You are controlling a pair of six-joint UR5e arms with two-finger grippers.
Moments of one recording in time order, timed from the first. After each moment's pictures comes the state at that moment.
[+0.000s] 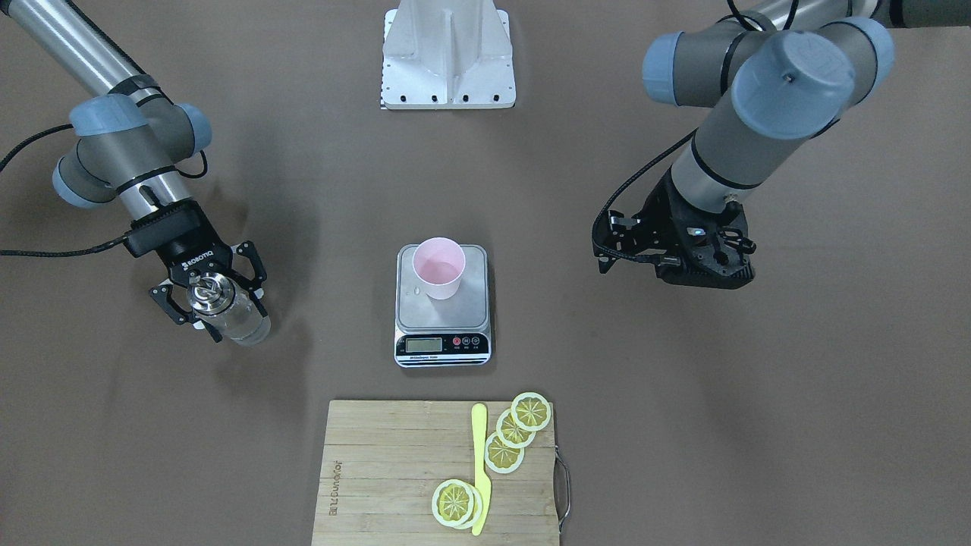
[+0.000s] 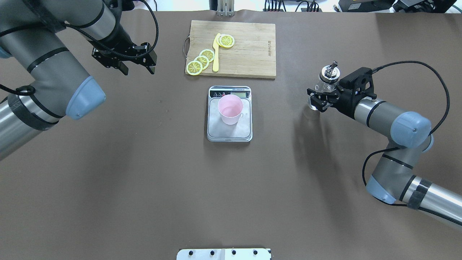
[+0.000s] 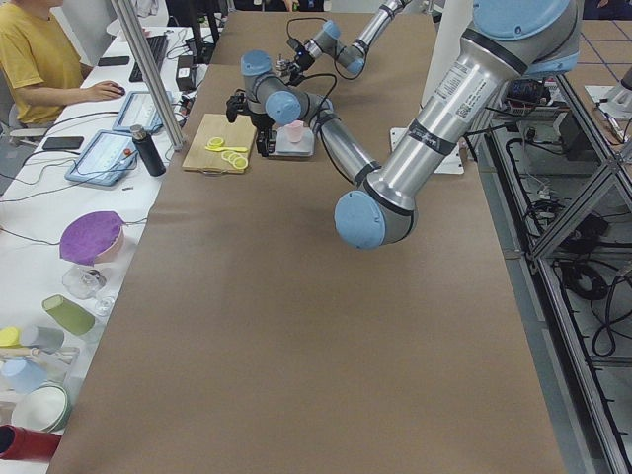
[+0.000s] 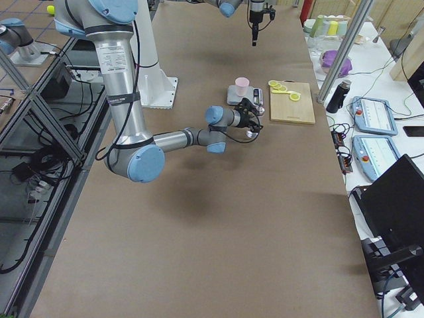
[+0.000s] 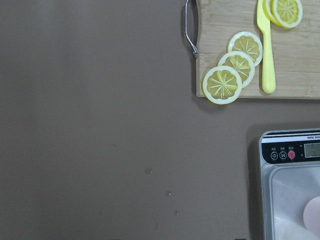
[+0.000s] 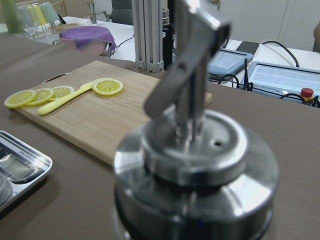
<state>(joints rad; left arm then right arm) -0.93 -2.21 -1.69 -1.56 -2.22 -0.89 0.67 -1.35 1.47 -0.25 1.45 0.66</state>
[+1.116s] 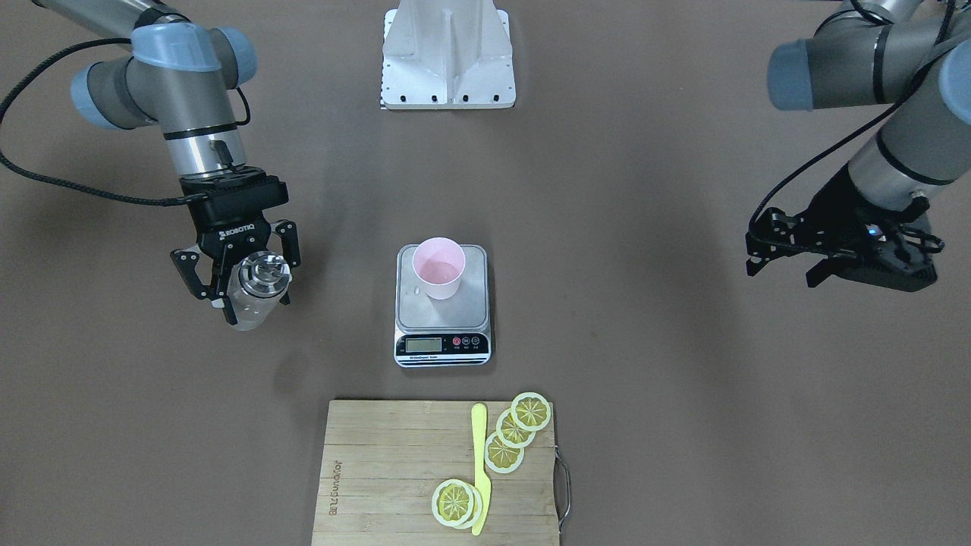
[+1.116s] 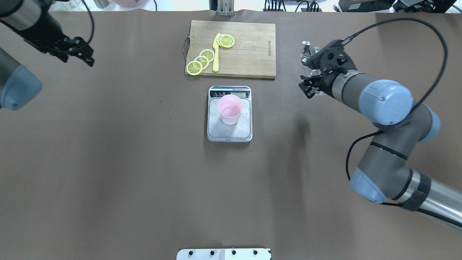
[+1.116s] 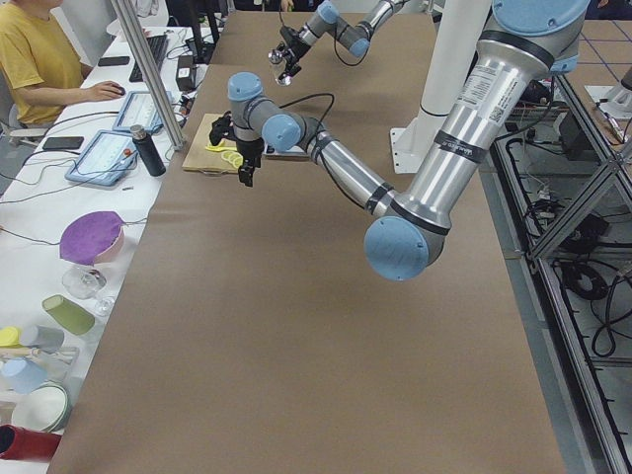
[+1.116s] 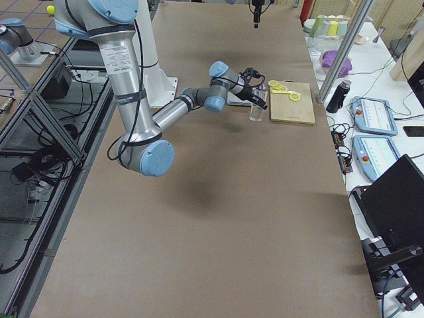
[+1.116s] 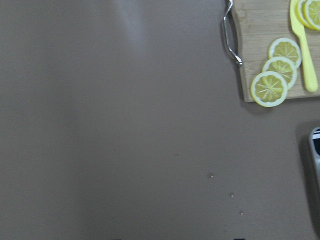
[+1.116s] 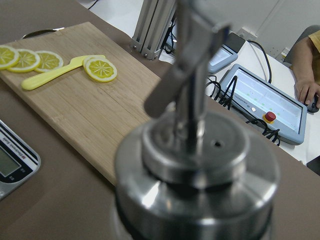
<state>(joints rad) -1.14 -1.96 -1.76 -1.56 -2.27 -0.45 0.62 -1.21 1.80 -1.05 1.32 0.40</state>
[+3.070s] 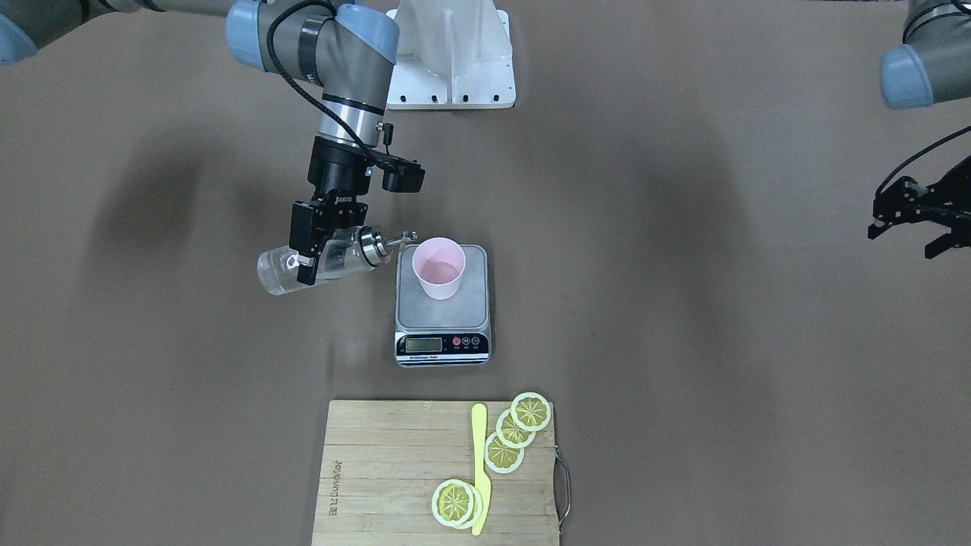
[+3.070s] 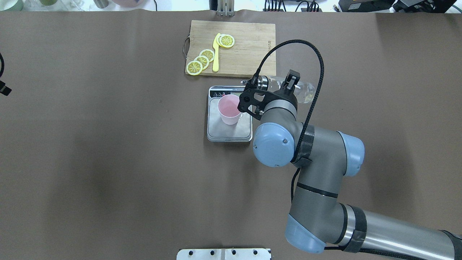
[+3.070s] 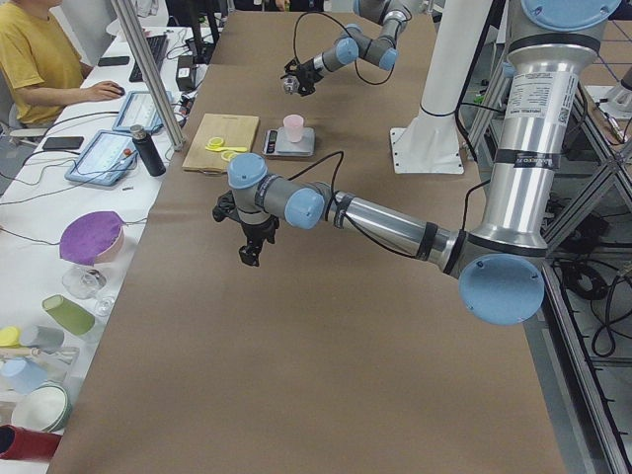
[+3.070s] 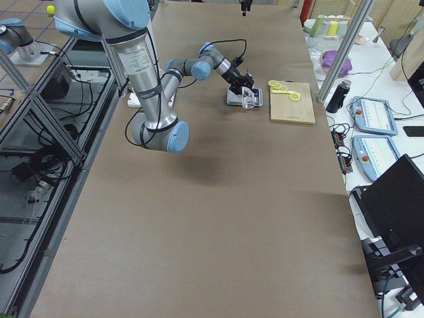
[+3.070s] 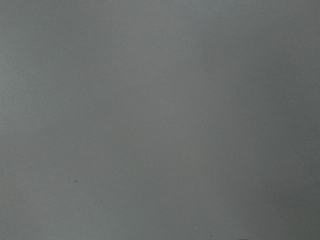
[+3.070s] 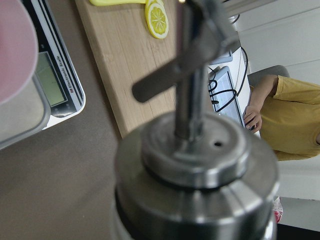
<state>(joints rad) -1.28 -1.69 -1.75 -1.63 -2.32 -0.03 0.41 -0.97 1.77 -1.69 0.91 0.14</state>
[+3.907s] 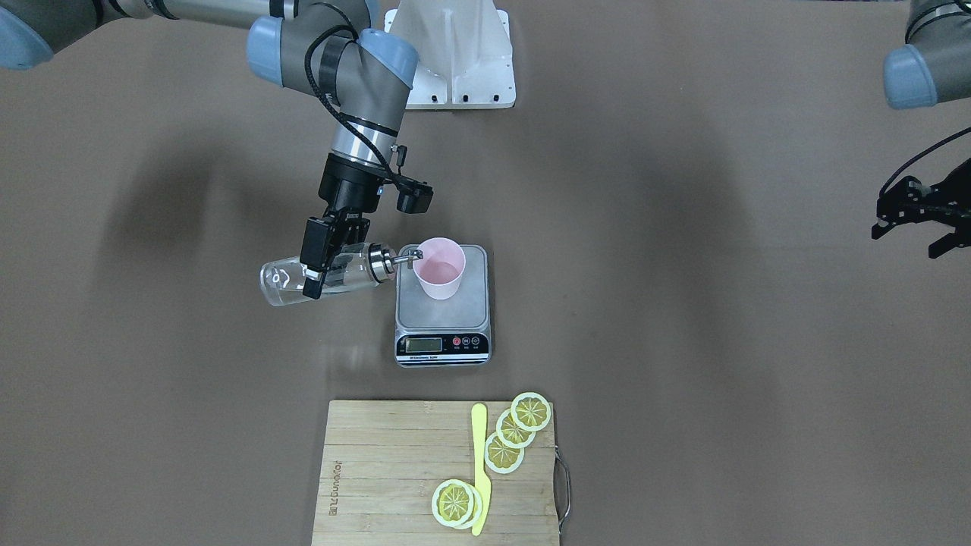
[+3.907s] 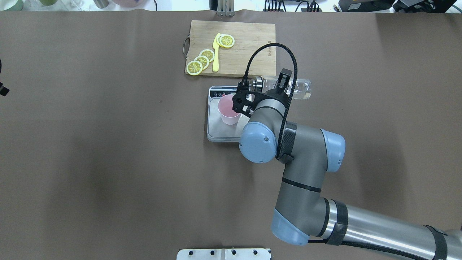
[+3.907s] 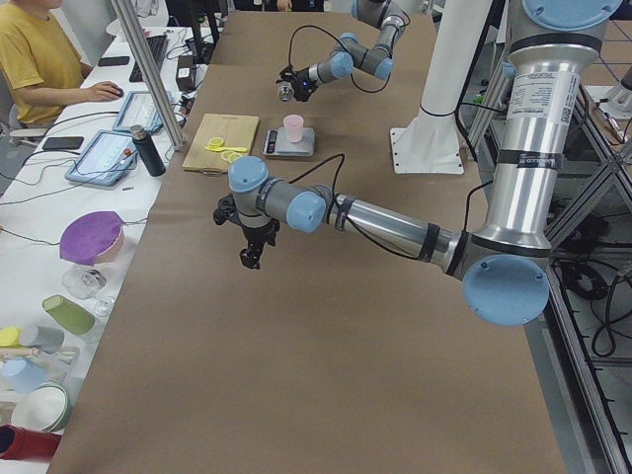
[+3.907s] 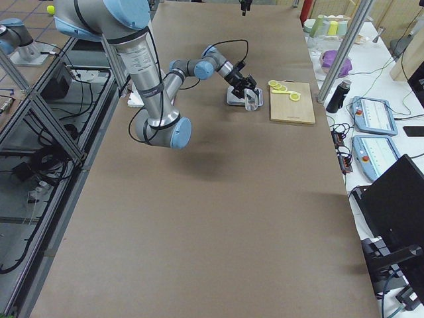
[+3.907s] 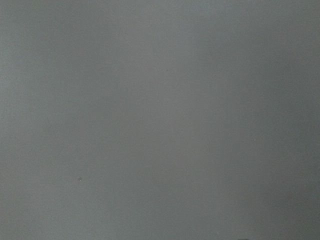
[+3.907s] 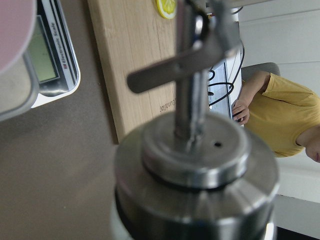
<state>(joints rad) -1.28 -1.68 -1.75 -1.64 -2.33 -0.03 0.41 -0.94 1.71 -1.79 0.85 0.10</state>
